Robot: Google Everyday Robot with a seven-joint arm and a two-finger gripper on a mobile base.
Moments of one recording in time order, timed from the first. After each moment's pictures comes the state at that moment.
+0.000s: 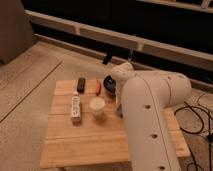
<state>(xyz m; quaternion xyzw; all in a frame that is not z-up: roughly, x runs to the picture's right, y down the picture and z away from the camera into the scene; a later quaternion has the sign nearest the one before) 0.085 0.107 0.939 -0.29 0.29 0.55 0.73</state>
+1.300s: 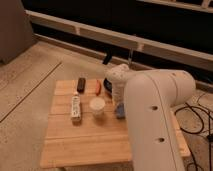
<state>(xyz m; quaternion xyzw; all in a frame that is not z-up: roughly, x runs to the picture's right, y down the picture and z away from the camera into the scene) 0.093 0.115 0.920 -0.28 0.29 0.56 0.72</state>
